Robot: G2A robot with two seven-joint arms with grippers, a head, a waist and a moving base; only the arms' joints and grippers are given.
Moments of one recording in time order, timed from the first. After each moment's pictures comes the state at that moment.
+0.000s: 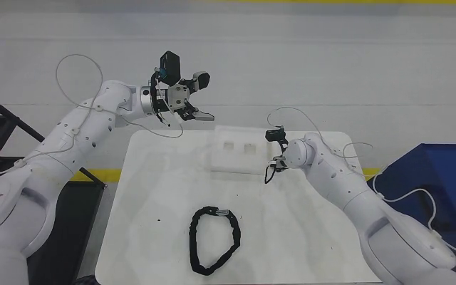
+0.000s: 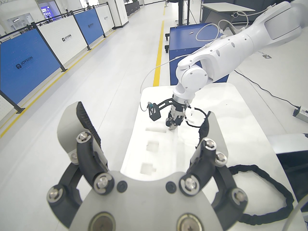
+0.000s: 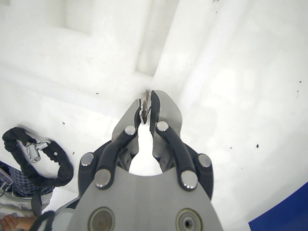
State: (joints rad) left arm 0.16 -0.86 -0.21 -1.00 0.79 -1.01 0.50; right arm -0.52 -1.40 0.53 -0.68 -0.49 0.09 0.93
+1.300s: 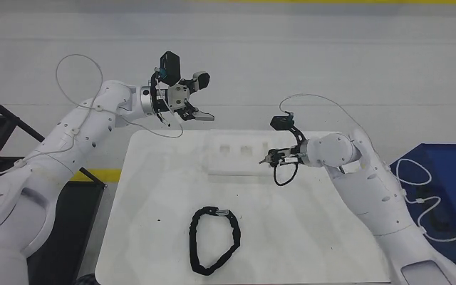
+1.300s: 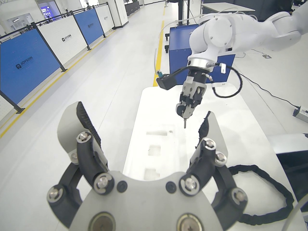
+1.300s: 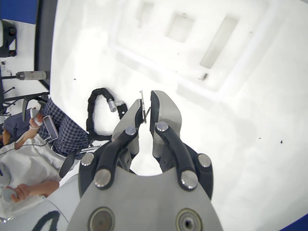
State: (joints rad) left arm 0.16 -0.86 -0.21 -1.00 0.79 -1.01 0.50; right arm -0.84 -1.19 1.05 -1.46 -0.44 0.02 1.22
